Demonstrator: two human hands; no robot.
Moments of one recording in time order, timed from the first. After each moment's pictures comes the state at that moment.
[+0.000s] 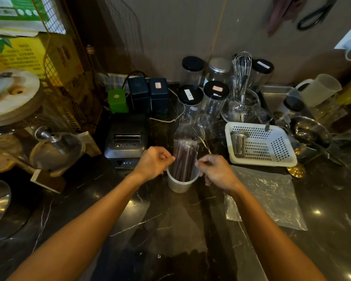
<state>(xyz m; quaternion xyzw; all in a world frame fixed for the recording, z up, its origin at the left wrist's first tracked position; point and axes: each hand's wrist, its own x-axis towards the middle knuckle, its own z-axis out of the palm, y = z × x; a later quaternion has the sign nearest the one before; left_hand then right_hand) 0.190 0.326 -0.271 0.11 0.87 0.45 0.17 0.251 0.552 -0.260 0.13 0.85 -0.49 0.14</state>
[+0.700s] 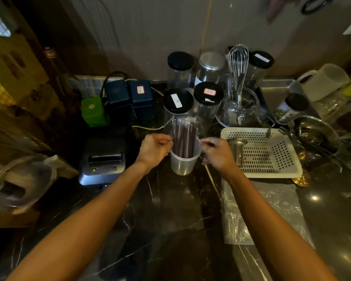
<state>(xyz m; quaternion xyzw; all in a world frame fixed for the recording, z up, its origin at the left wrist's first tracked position) 0.089 0.388 -0.285 0.04 0.84 0.51 0.15 0.147 0.599 -0.273 0.21 0.81 -0.54 0.05</state>
